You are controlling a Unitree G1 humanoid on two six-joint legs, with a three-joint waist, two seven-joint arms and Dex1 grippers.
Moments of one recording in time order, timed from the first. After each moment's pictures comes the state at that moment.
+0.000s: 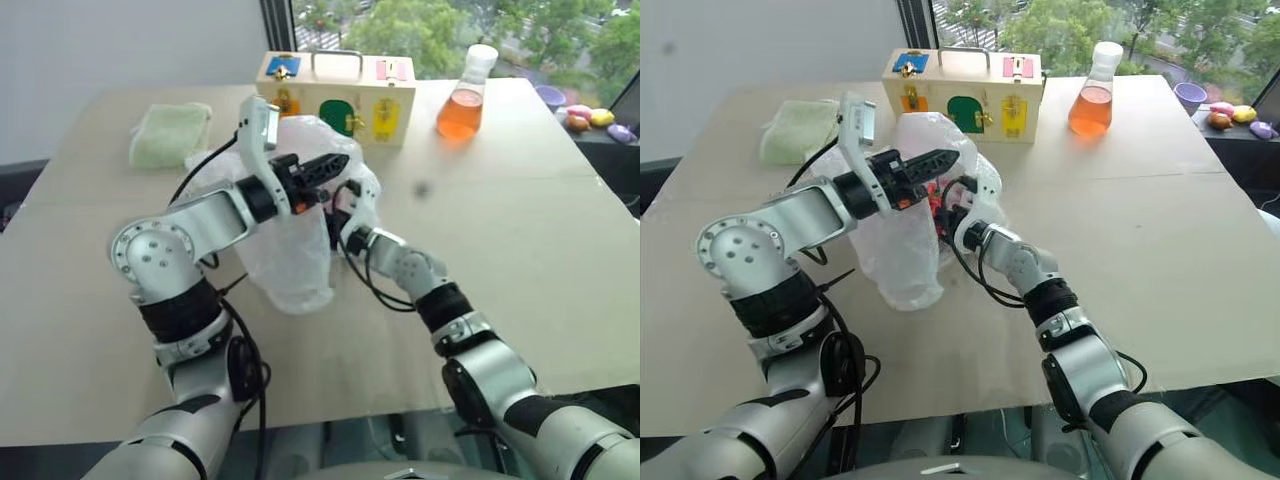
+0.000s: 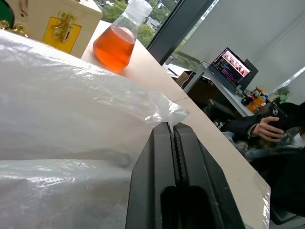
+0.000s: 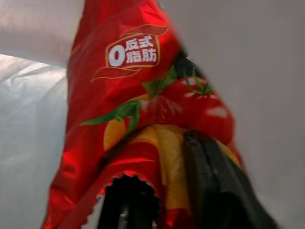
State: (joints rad) left arm -0.76 0.21 0.47 -0.33 -0.97 1.44 -0.15; right arm -0.85 0.09 0.16 0.67 0.80 0.43 0.30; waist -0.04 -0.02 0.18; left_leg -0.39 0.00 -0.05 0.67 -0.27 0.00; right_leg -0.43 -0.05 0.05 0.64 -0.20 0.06
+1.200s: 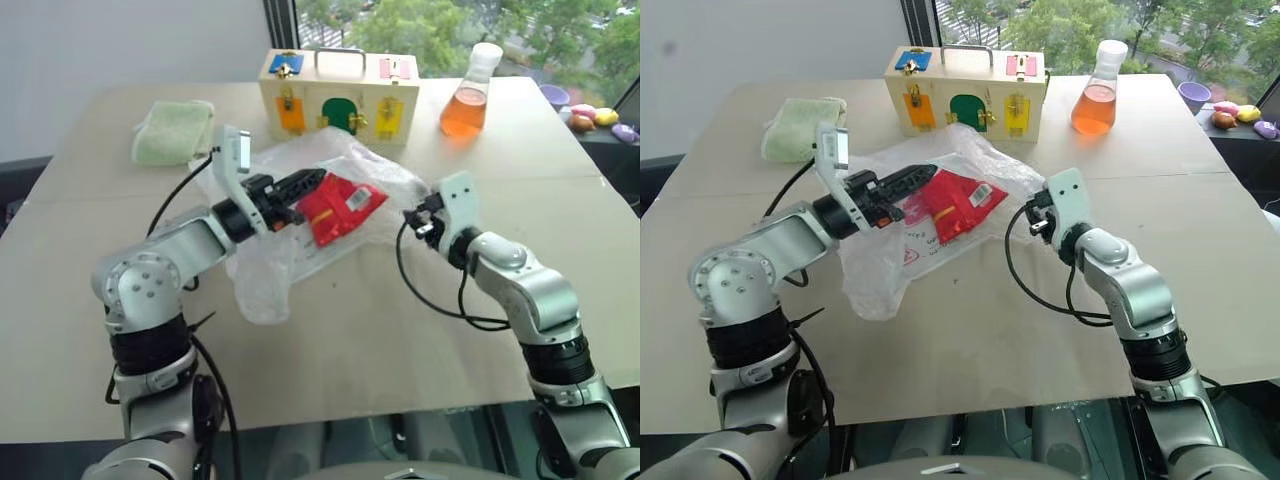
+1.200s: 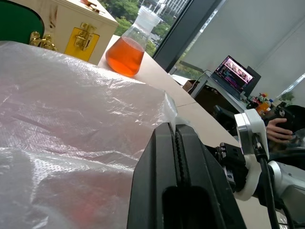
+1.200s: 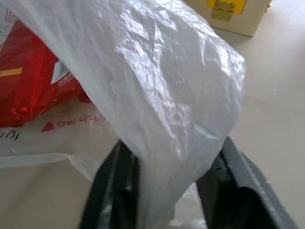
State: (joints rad) left arm -0.58 0.42 0.35 -0.31 -1.04 1.13 -0.31; right arm -0.50 -0.33 0.10 -0.25 0.33 0.82 0.19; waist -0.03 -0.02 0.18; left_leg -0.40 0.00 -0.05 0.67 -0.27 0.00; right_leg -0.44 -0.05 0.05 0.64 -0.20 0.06
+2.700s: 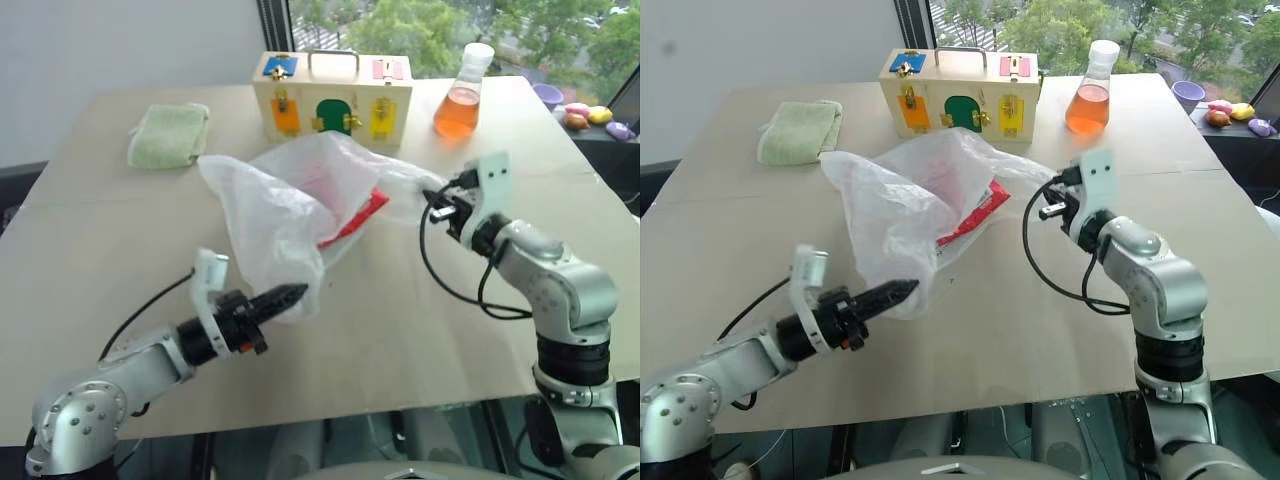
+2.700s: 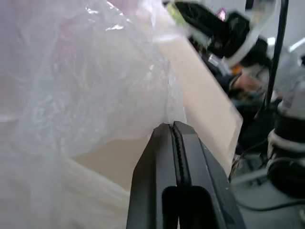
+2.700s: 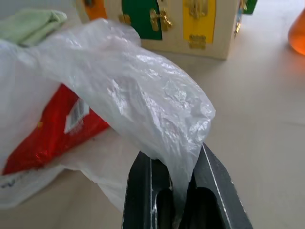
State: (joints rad) left arm 0.11 0.62 0.39 -0.55 -1.40 0.98 -0.38; right arm -0.55 -0.29 -0.10 -0.37 0.46 0.97 0.24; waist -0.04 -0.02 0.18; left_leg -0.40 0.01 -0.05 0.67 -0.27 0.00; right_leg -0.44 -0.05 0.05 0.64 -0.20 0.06
